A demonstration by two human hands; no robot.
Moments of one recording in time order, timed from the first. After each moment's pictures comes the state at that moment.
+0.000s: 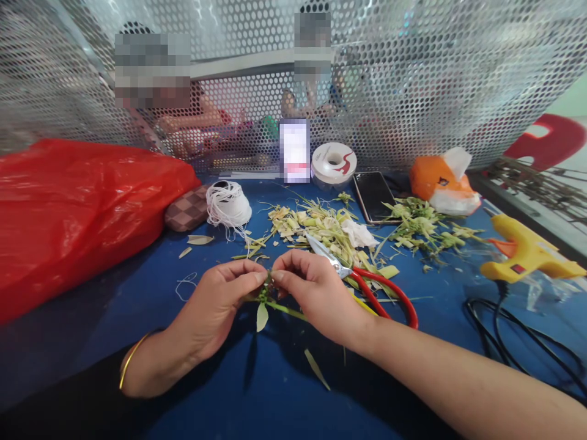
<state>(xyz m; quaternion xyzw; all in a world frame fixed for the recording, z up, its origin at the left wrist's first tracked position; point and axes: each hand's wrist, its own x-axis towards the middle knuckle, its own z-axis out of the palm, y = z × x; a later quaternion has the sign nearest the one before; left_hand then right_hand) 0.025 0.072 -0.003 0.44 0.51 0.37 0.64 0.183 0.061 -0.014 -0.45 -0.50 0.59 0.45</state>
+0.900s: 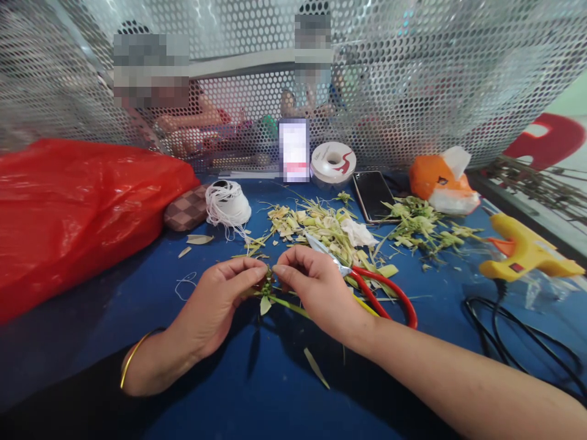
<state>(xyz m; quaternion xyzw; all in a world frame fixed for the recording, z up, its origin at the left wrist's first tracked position) 0.025 0.073 -0.004 0.42 0.50 0.38 0.66 0.183 0.062 -0.014 -0.48 -0.51 0.54 0.45</state>
